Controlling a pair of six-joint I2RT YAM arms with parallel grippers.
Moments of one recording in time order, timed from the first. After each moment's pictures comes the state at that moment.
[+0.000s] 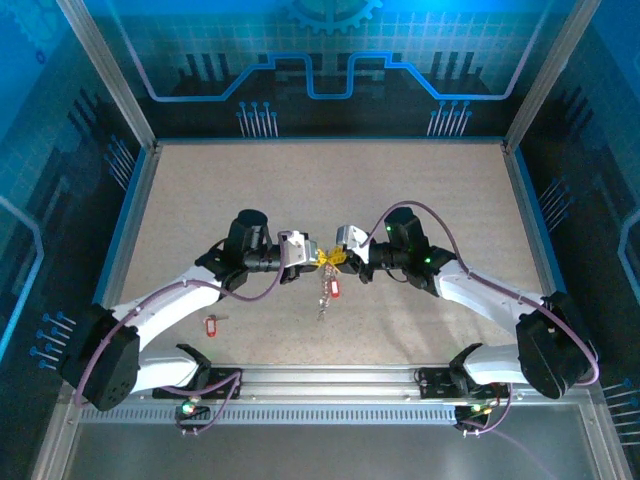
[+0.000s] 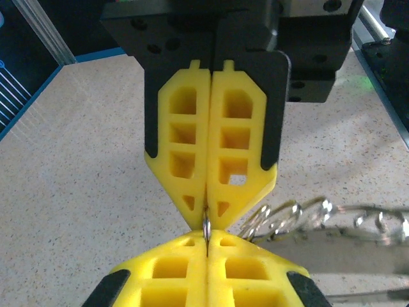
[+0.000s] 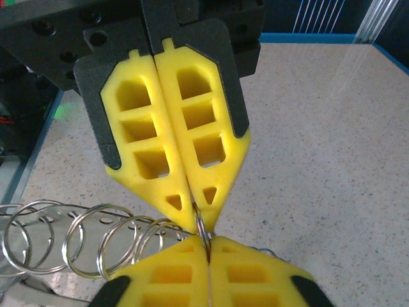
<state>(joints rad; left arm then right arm) -0.52 1.25 0.69 0.07 0.73 0.60 0.59 1.31 0.74 0.03 -0.70 -0.46</state>
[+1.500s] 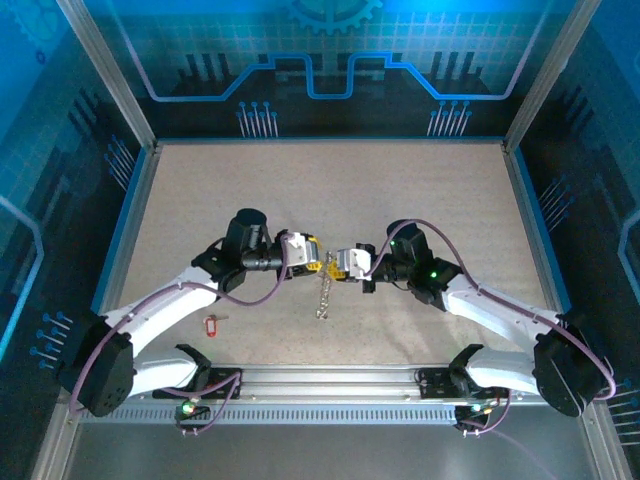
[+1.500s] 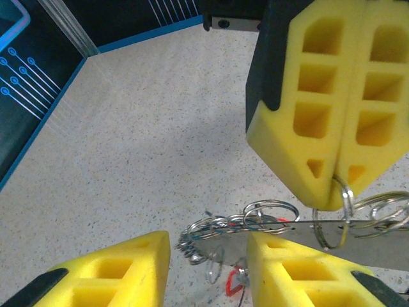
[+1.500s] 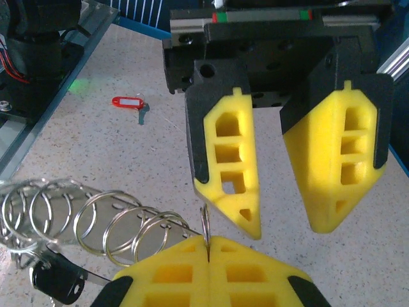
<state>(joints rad) -0.52 1.22 0.72 -0.01 0.62 0.69 0.66 1.18 0.66 0.06 -0.67 -0.70</state>
